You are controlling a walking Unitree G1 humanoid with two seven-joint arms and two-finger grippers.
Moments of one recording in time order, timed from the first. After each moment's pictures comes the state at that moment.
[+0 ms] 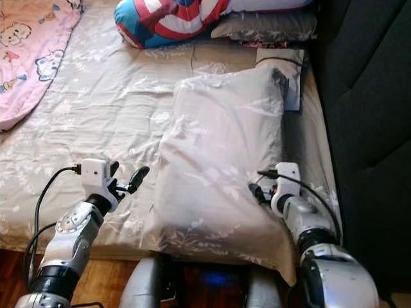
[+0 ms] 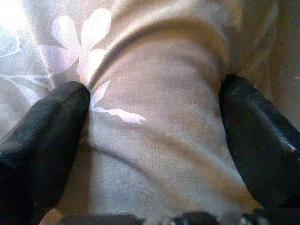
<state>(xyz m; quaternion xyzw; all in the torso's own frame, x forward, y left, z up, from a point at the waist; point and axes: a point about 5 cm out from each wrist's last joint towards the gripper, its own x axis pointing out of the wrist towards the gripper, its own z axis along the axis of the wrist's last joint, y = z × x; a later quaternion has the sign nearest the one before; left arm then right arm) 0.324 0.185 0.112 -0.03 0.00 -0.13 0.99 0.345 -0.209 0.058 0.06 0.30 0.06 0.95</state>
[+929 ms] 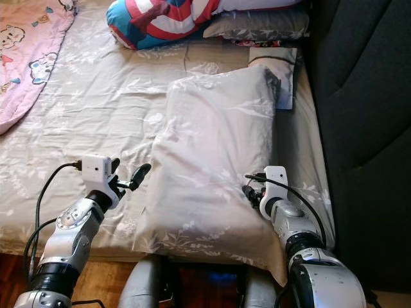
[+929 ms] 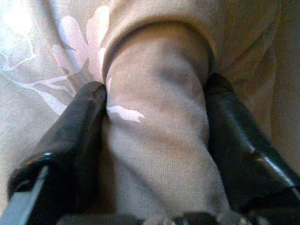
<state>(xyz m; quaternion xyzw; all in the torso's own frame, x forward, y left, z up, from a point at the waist) 0.329 0.181 0.117 -0.03 0.00 -0.14 0.99 0.342 -0.187 0.048 0.06 0.29 0.07 0.95</state>
